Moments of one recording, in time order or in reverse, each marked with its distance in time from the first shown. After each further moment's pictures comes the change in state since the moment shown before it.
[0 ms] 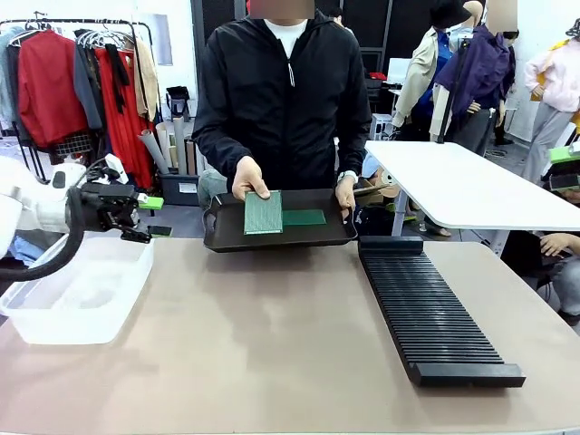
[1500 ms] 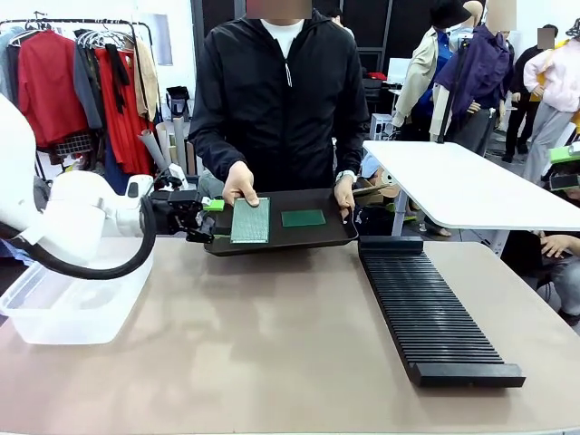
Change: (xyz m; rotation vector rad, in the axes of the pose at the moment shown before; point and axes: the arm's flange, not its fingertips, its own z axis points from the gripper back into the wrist) left arm 0.037 0.057 -0.113 -0.124 0.006 -0.002; right arm 0.000 0.000 0.000 0.000 0.000 0.000
